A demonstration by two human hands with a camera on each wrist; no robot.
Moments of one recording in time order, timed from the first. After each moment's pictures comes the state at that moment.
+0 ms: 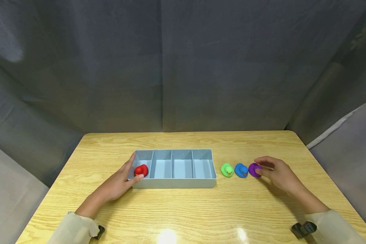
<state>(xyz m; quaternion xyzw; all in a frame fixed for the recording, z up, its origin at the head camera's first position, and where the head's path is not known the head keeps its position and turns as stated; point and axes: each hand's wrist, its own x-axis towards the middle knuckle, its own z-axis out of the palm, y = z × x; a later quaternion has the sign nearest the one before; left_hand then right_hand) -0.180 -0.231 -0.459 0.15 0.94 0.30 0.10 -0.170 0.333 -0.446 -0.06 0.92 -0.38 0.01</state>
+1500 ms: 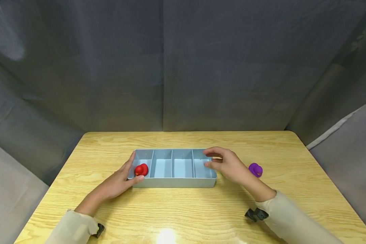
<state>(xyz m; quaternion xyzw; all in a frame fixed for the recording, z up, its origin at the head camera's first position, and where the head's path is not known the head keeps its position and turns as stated) -0.180 -0.234 -0.457 0.14 0.93 0.33 0.13 -0.188 0.182 -0.400 -0.17 0.84 -0.51 0.07</state>
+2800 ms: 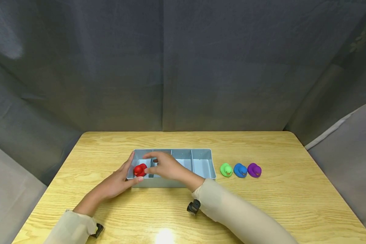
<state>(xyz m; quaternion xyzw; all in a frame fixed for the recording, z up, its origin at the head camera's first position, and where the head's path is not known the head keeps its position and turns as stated) -0.181 -0.236 -0.459 0.15 0.92 0.34 0.15 -0.210 0.006 -0.410 -0.26 0.85 -0.44 0.15</state>
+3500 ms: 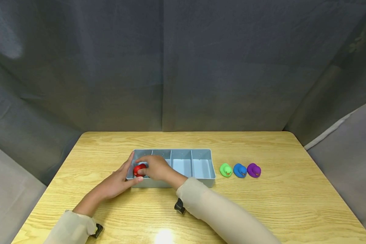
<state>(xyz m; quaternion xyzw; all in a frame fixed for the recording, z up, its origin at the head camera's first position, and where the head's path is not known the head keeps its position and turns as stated) -0.181 -0.235 -0.457 0.15 0.92 0.35 0.14 -0.222 -0.031 -0.429 -0.26 0.90 -0.31 0.14</state>
